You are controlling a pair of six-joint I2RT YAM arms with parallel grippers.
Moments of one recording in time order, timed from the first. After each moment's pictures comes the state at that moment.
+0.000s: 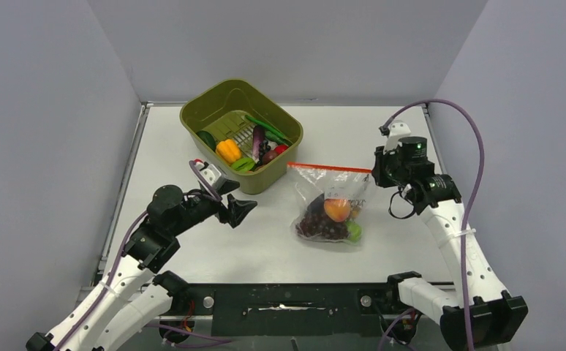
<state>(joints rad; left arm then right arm) -0.57 0.65 0.65 -0.13 0.33 -0.08 0.23 1.02 1.07 -0.72 0.00 -0.01</state>
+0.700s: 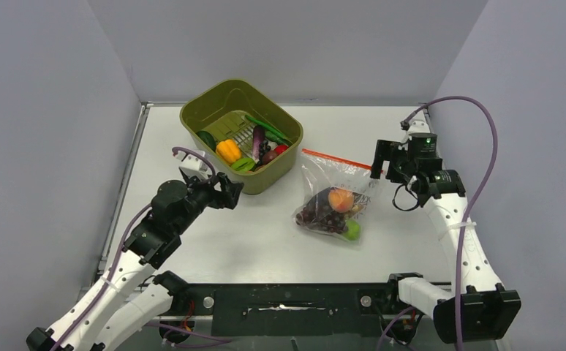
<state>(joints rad) -0.57 0.70 0.68 -0.19 -0.07 -0.33 0.07 1.12 1.08 -0.70 0.04 0.15</state>
